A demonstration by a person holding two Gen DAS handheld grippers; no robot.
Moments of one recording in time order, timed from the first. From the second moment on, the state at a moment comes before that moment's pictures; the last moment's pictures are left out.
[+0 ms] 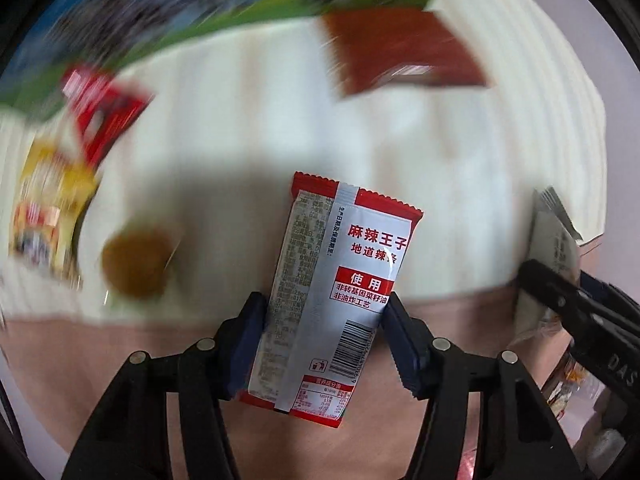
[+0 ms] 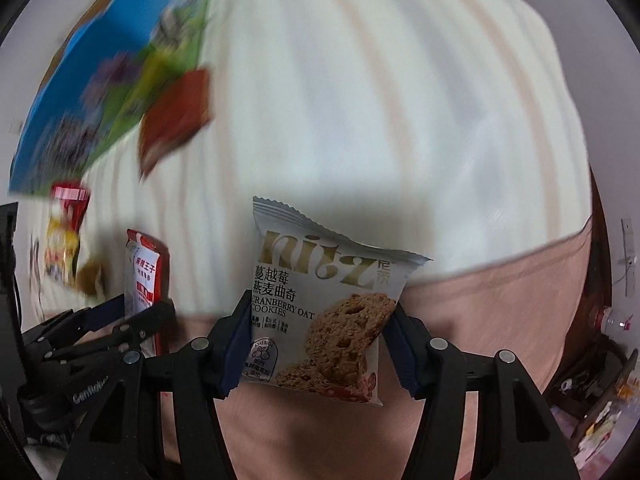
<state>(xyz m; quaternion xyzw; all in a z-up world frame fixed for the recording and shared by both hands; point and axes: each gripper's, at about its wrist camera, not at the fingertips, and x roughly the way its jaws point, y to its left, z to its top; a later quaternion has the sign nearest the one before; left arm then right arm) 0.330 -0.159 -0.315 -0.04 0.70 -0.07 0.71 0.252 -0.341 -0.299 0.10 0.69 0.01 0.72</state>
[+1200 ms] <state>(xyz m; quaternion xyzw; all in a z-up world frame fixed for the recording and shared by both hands) 0.299 -0.169 -0.290 -0.08 0.68 -0.08 0.72 0.200 -0.292 -0.292 0.13 0.65 0.01 0.75</state>
